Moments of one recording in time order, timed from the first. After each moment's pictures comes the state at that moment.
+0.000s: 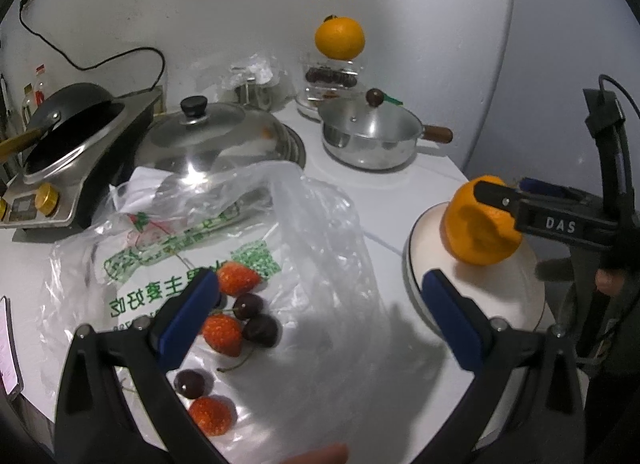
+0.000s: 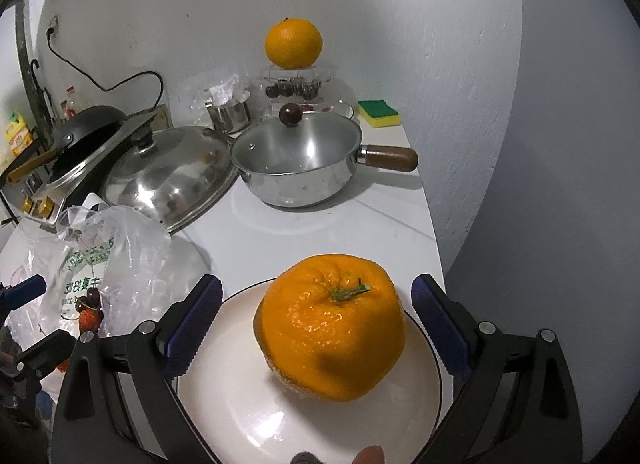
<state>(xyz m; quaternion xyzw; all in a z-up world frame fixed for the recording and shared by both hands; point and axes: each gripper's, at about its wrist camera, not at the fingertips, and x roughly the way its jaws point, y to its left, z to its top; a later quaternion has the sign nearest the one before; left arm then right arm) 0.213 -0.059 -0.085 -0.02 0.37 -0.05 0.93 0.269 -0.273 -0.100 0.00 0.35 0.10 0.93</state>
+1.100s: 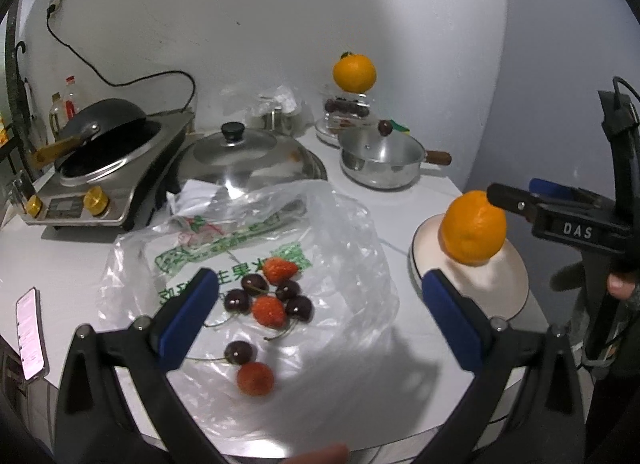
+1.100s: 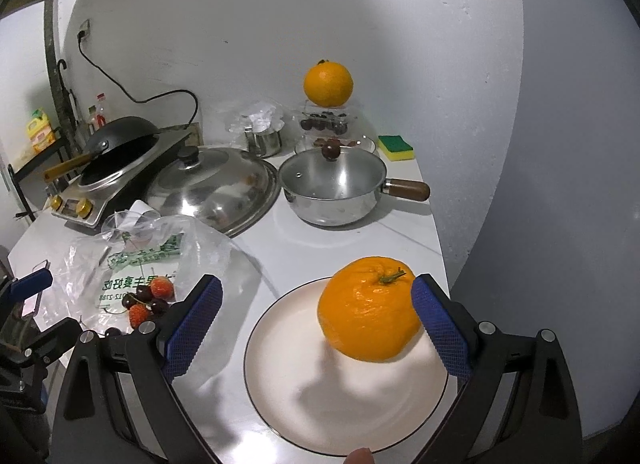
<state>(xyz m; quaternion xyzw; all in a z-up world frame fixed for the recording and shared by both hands) 0.149 -0.029 -0.048 -0.03 0.32 -0.03 0.95 0.205 -0.246 -0.056 -0.02 0.30 0.12 0.95</state>
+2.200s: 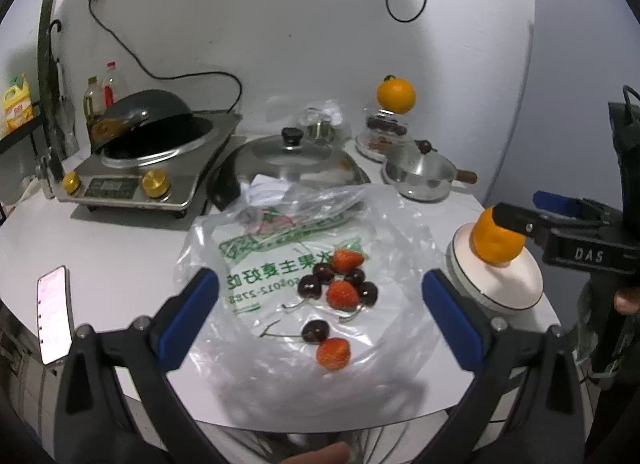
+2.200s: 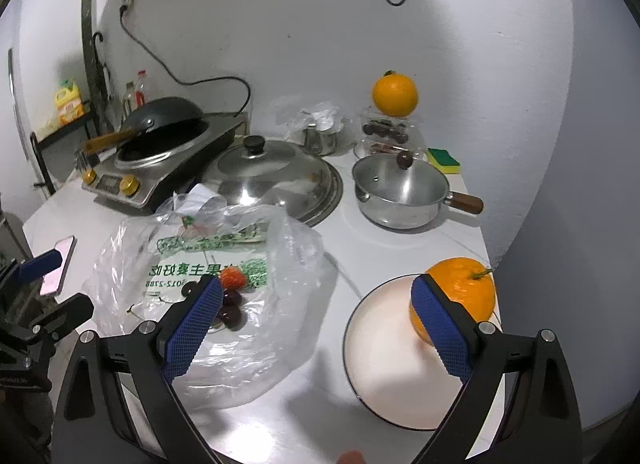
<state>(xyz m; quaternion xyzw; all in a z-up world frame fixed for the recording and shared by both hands) 0.103 0.051 -0.048 -0.06 0.30 0.00 0.95 0.165 -0.154 -0.048 -0.06 0.29 0.15 0.94</state>
